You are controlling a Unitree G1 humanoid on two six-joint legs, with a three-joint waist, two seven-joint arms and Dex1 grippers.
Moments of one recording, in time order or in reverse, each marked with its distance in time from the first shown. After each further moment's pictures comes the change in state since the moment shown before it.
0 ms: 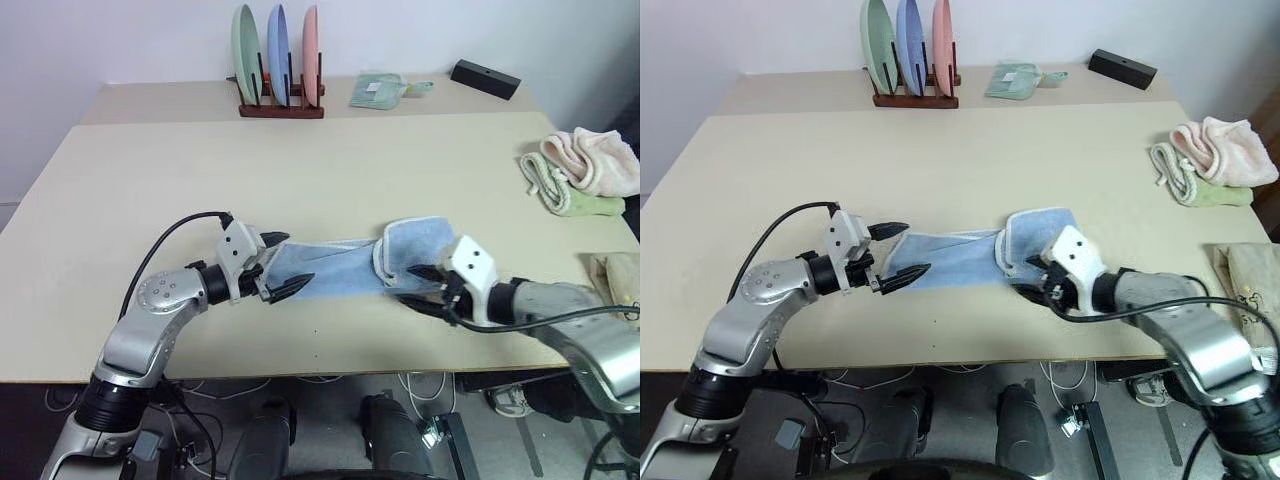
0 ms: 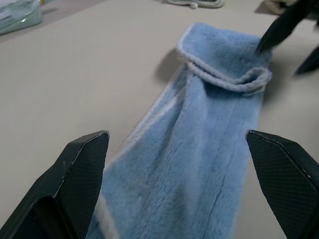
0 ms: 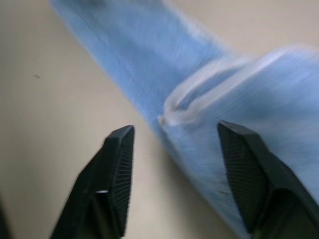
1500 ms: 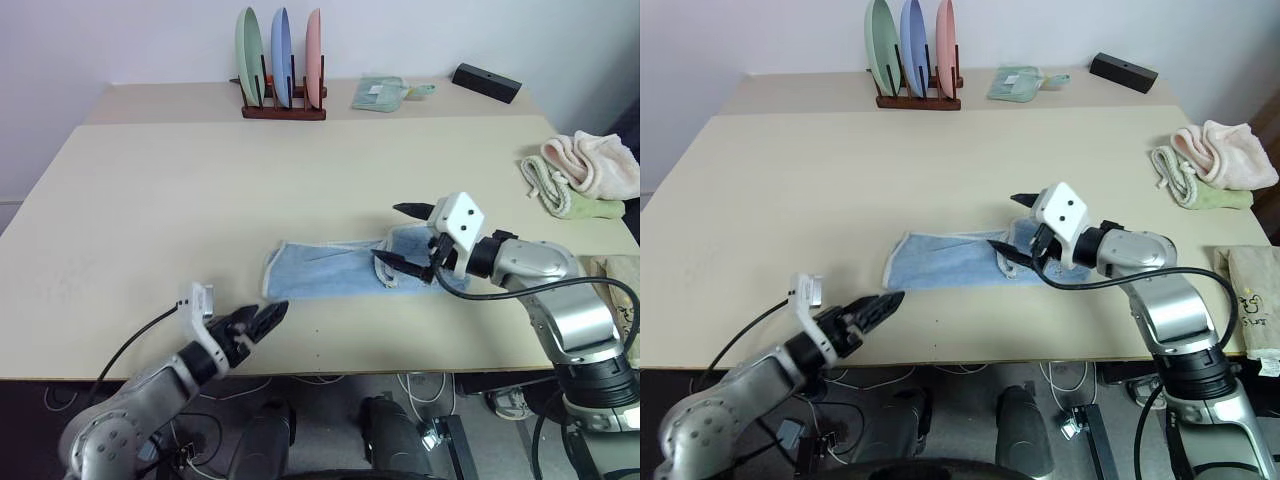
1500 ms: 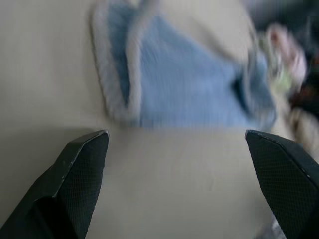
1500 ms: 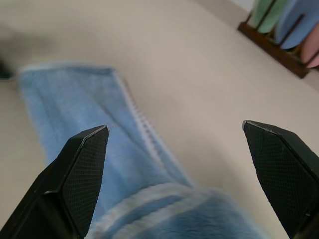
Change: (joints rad) left arm 0.359 -0.310 0.341 -0.261 -0.855 0.620 0.786; right arm -0.222 0.225 0.173 0.252 -0.246 -0.331 0.039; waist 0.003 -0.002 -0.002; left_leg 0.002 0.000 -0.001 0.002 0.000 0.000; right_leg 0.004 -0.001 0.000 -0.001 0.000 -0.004
